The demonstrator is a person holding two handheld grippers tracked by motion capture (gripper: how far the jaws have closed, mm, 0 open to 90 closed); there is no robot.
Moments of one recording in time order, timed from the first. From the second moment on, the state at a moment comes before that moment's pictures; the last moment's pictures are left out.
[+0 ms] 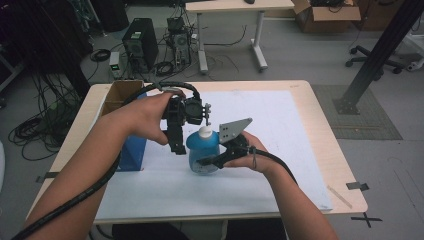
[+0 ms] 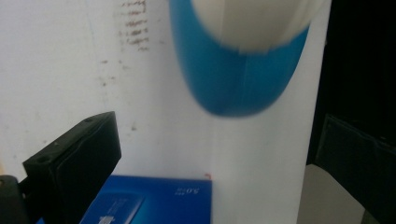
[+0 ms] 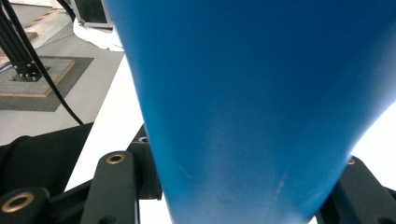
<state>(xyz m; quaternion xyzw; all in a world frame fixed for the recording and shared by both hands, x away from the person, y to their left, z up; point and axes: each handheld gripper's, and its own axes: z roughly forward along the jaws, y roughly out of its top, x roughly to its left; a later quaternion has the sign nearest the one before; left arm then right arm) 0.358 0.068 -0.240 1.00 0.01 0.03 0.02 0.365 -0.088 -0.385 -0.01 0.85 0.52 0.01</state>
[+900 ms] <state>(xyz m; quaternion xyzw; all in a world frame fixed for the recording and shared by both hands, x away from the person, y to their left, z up) 0.351 0.054 -0.251 1.00 -0.01 0.03 0.01 0.360 -0.062 -0.379 -0.02 0.85 0.53 0.01</state>
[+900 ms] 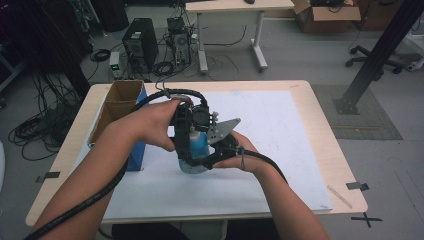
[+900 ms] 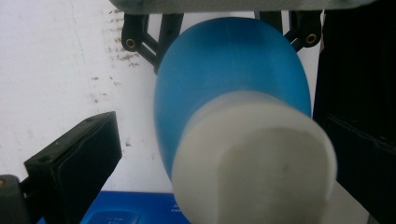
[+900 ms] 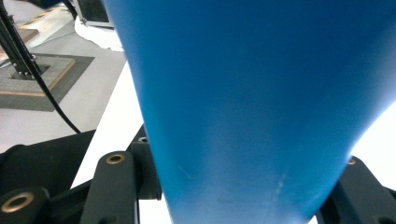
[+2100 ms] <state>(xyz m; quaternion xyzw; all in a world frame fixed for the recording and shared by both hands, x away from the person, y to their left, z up) 0.347 0.041 -0.248 1.00 0.00 0.05 -0.01 0.360 -0.066 -0.374 -0.02 0.84 0.54 0.02</state>
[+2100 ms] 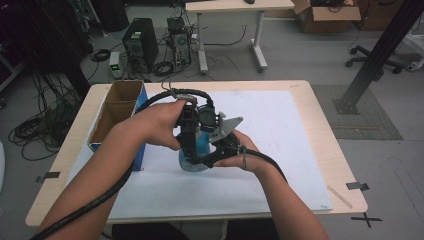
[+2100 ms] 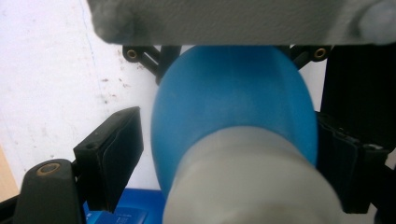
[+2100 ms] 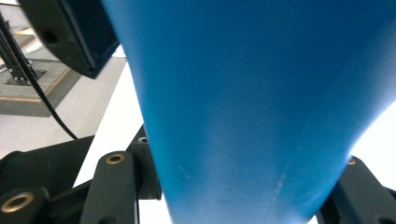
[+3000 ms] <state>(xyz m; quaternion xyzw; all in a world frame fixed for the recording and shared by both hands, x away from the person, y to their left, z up) 0.348 0.037 -0.248 1.00 0.00 0.05 -0.01 0.362 -0.066 -0.373 -0.02 0.84 0.54 0.03</state>
